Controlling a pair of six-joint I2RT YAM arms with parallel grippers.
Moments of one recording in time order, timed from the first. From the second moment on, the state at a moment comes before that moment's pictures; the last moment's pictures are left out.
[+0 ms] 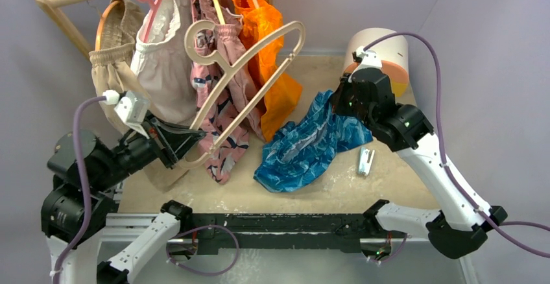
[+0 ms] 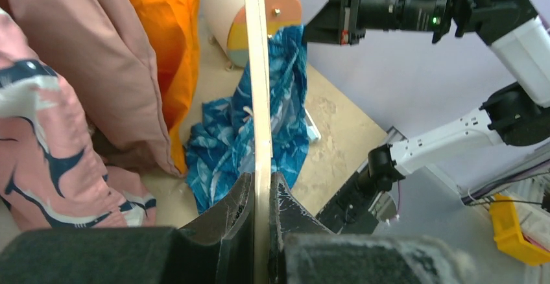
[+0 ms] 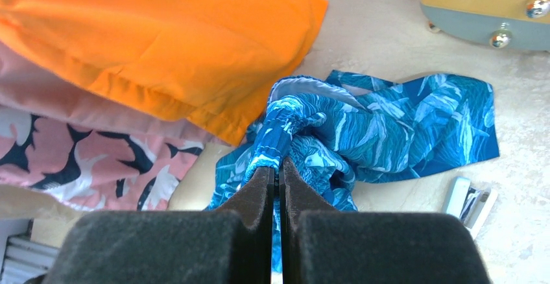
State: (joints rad) left arm -0.38 0.67 1.54 -0.89 0.45 -0.33; right arm 0.65 1.12 1.47 -0.86 0.35 0.54
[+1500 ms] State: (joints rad) left arm -0.47 0.73 1.22 -0.92 0.57 -0.04; right arm 0.43 1.27 1.56 -0.81 0.07 0.49
